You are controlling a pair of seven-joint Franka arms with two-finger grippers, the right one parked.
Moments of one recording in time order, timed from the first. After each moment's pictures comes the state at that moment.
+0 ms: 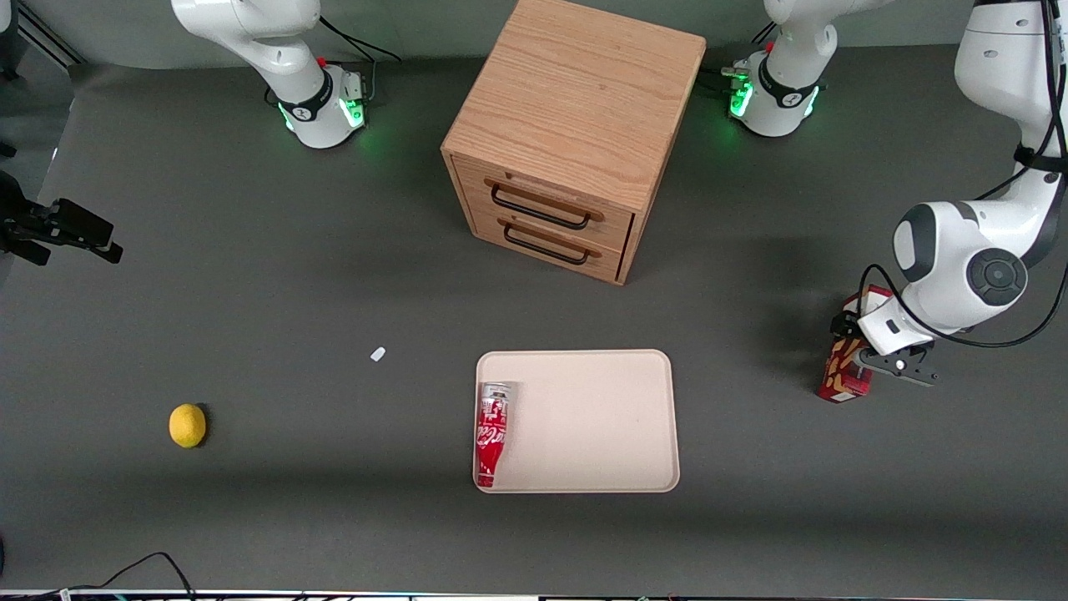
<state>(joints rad) 0.23 0.40 -0.14 -2.09 0.15 2.46 0.33</state>
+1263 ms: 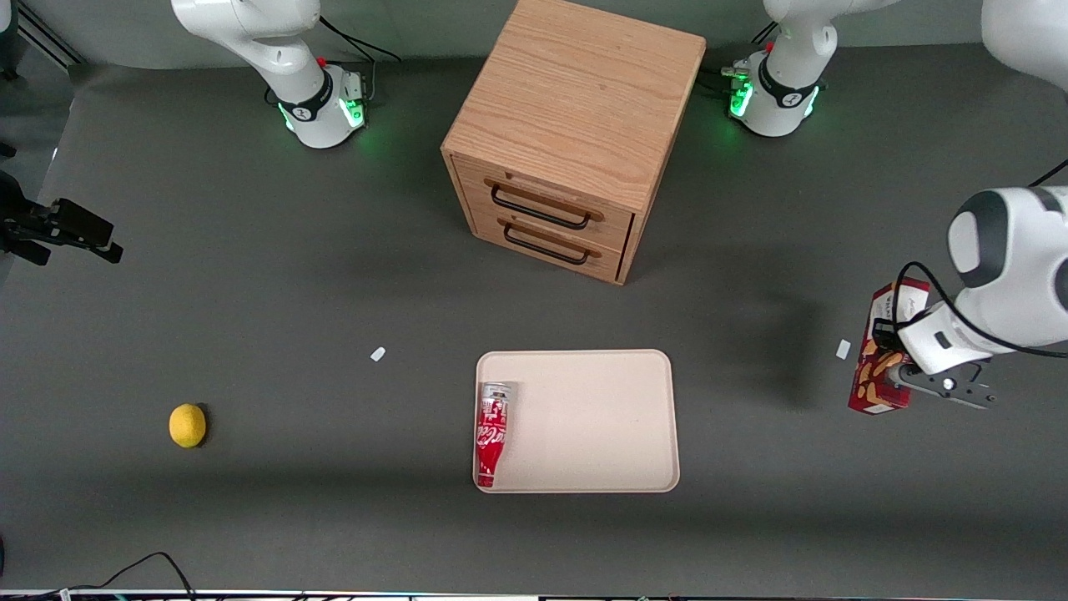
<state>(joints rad) 0.15 0.33 -0.15 -1.70 0.06 1.95 0.30</state>
